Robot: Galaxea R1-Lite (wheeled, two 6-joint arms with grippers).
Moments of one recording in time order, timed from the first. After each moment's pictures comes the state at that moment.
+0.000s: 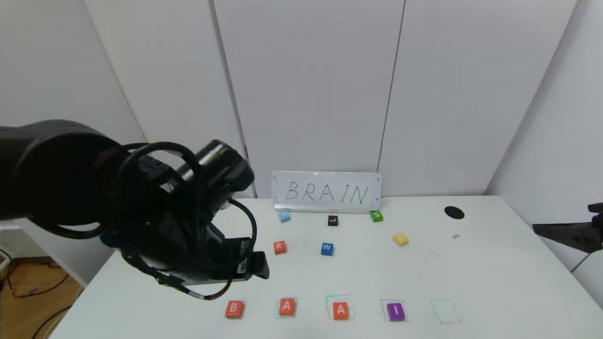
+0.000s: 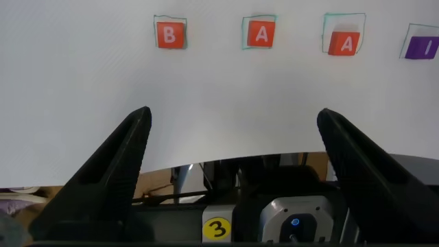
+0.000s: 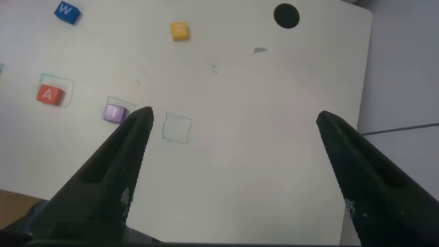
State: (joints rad) left arm -0.59 1.73 -1.34 0.79 0.15 -0.62; right arm 0.13 1.23 -1.04 0.43 -0.02 -0.14
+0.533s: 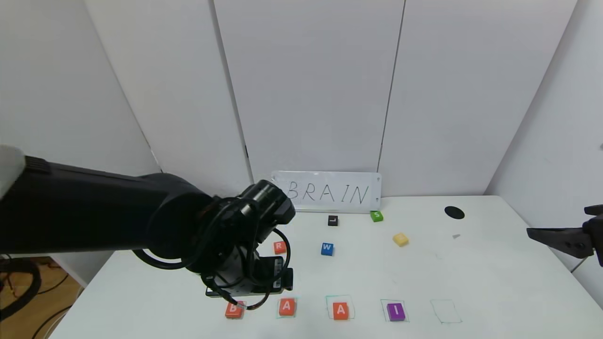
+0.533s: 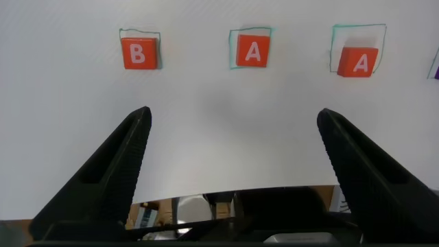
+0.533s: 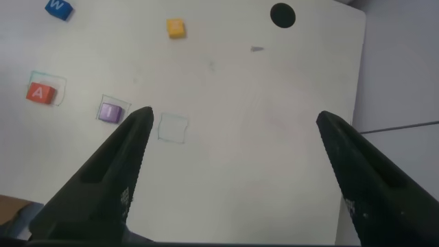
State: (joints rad) left arm -0.65 1.89 -1.25 0.57 0.19 -0.66; right arm 0.20 1.23 -1.01 0.40 -0.11 -0.12
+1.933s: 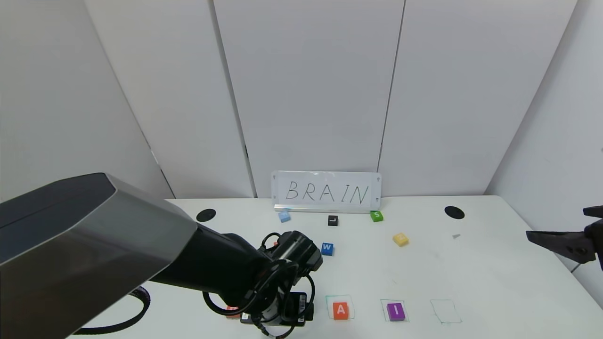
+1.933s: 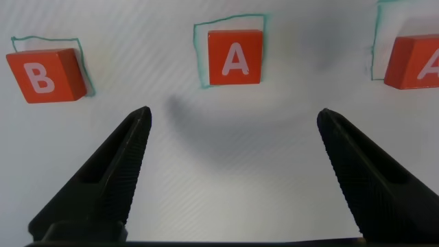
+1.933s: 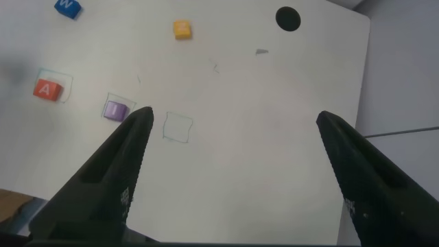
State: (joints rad) left arm -0.71 2.11 -1.10 0.25 0.19 -0.64; right arm 0.23 1.21 -1.00 0.40 -0.11 -0.12
